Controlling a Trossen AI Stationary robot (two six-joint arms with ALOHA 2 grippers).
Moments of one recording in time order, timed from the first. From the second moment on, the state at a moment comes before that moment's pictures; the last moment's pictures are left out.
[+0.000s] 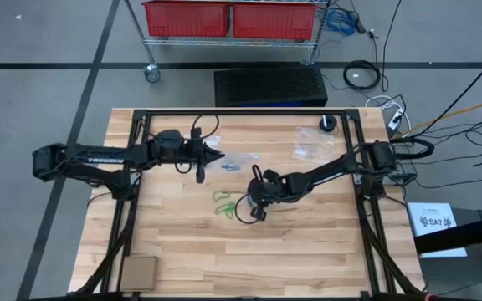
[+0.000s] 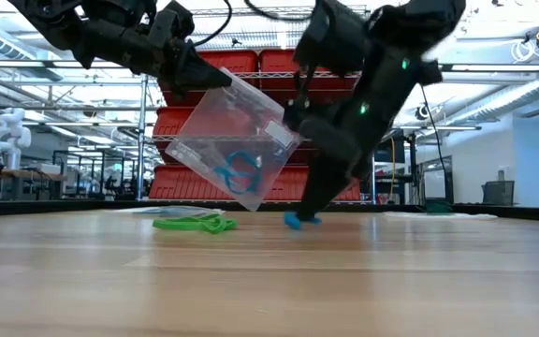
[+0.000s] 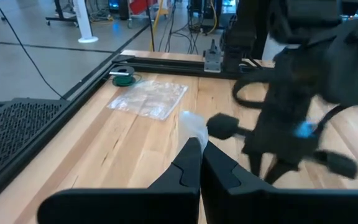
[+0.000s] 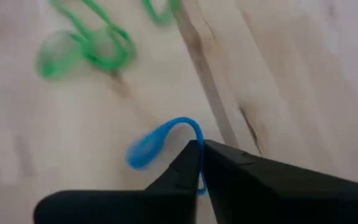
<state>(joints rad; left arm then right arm) 0.27 1.11 0.55 0.34 0.16 0.02 0.12 1.86 1.05 -0.18 0.20 0.43</state>
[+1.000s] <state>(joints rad) 0.27 1.11 0.55 0.34 0.21 0.03 0.07 1.76 1.43 -0.43 0.83 -0.11</state>
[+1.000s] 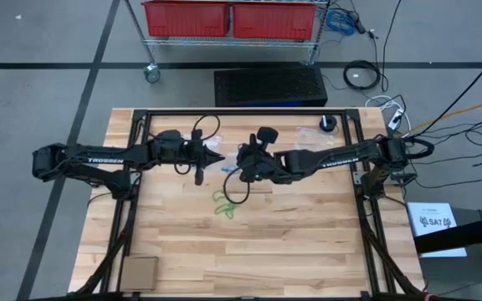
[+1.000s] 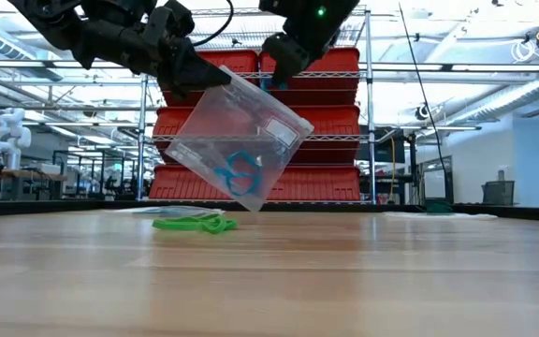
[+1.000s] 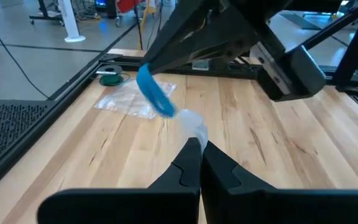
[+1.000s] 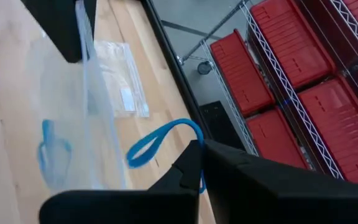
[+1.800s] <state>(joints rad) 0.27 1.11 0.55 0.33 0.18 0.01 0.14 1.80 1.43 -0.42 0.81 -0.09</state>
